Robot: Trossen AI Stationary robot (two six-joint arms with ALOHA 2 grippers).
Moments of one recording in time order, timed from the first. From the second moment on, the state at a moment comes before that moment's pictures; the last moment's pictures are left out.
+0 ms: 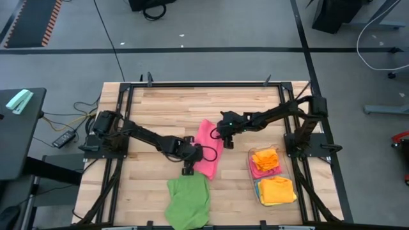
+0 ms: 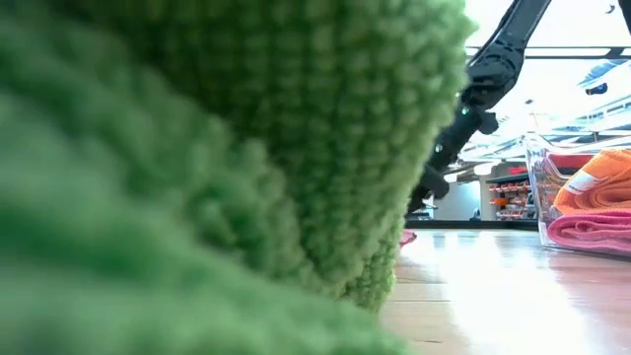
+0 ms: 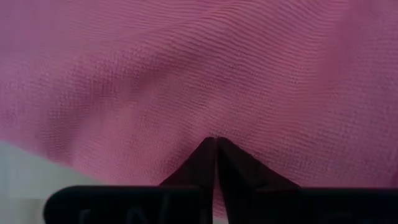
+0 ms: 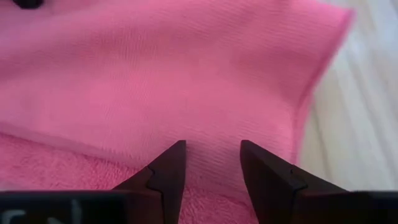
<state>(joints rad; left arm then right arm) -0.20 1.87 1.07 -0.33 -0.16 -0.15 -0.18 1.73 0.74 0.16 -0.05 -0.13</state>
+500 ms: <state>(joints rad) -0.12 1.74 1.07 -0.40 -0.18 -0.01 -0.32 1.78 0.75 0.07 0.23 0.19</state>
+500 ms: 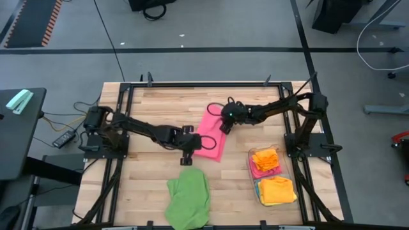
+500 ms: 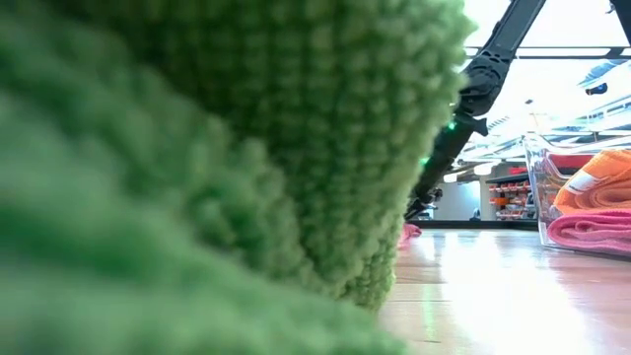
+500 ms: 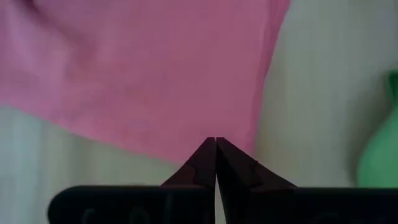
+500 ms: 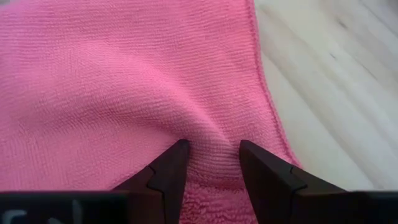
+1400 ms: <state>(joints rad) -0.09 1.80 1.07 -0.79 -0.27 0.18 -0.19 1.59 0.76 -0.10 0.13 -0.16</state>
